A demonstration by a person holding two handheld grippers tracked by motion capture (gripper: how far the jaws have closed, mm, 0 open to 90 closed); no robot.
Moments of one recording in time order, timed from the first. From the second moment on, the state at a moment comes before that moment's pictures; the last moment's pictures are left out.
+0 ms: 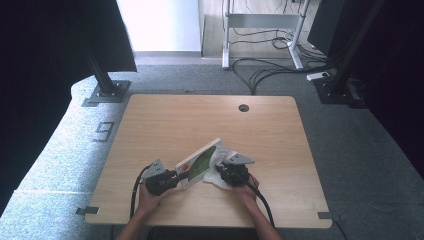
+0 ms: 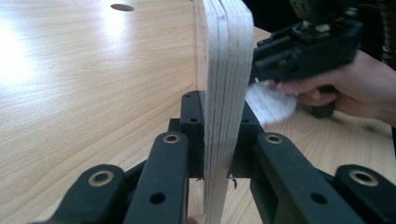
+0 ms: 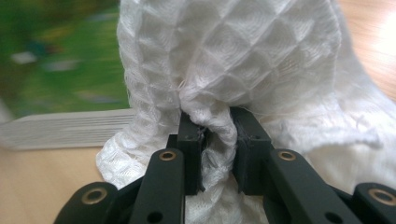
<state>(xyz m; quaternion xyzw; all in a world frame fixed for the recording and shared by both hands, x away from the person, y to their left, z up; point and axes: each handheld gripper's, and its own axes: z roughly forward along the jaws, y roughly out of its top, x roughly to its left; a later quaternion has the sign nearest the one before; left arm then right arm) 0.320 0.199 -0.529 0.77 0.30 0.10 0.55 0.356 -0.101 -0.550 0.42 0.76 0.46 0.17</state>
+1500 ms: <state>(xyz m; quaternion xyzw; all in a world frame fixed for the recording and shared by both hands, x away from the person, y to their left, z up) 0.320 0.198 -0.529 0.77 0.30 0.10 0.55 0.357 -0.094 -0.544 0.40 0.78 0.45 0.14</state>
